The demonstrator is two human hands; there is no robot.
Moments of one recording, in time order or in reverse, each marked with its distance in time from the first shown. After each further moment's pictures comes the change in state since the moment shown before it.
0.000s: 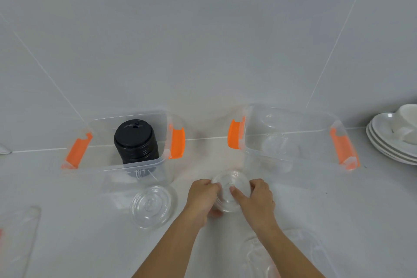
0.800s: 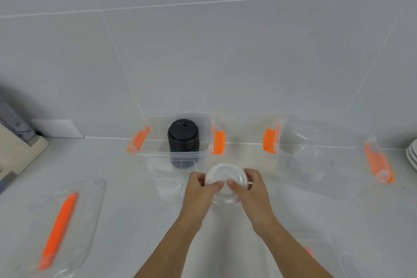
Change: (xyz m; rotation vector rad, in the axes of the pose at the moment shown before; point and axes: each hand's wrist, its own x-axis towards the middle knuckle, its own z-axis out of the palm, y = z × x) left_hand -0.058 -0.014 -0.079 -0.115 0.172 0.303; right_hand -0.056 -0.059 0.022 0.535 -0.288 -0.172
